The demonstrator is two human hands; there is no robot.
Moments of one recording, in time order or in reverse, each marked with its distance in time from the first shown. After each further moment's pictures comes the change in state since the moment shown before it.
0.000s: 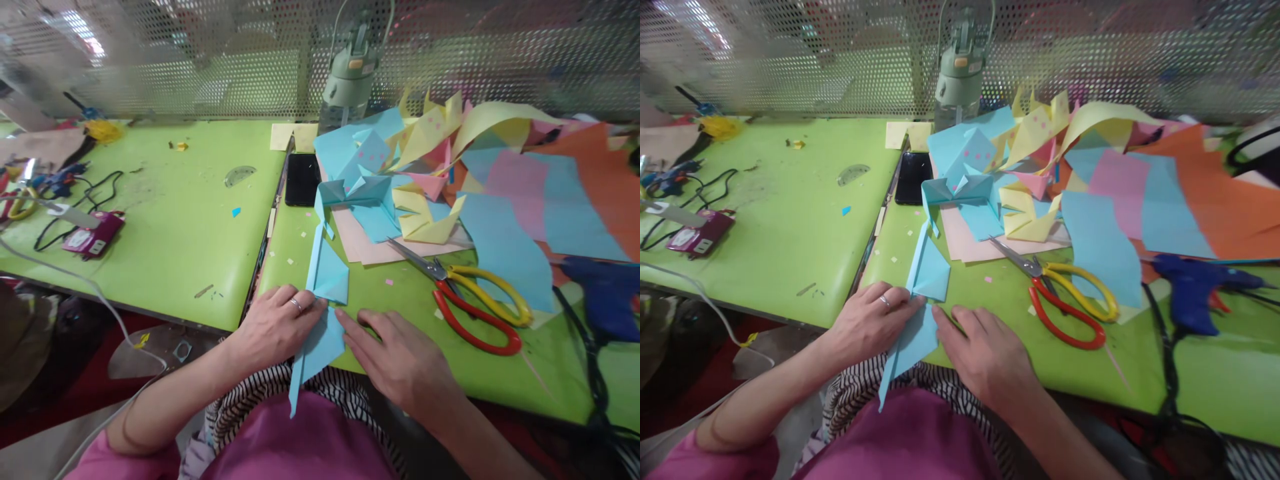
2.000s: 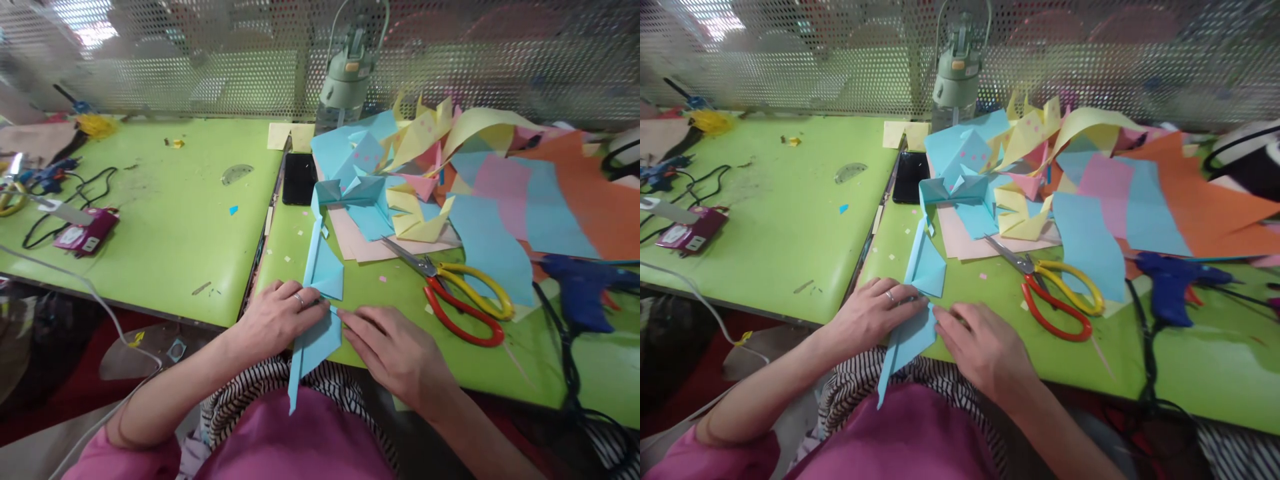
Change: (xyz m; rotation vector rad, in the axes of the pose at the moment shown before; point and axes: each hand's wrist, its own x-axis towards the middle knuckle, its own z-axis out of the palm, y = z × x) left_hand 0.006 -0.006 -0.006 -0.061 -0.137 0.064; right_hand 0.000 0.003 -0.007 0.169 0.000 0.069
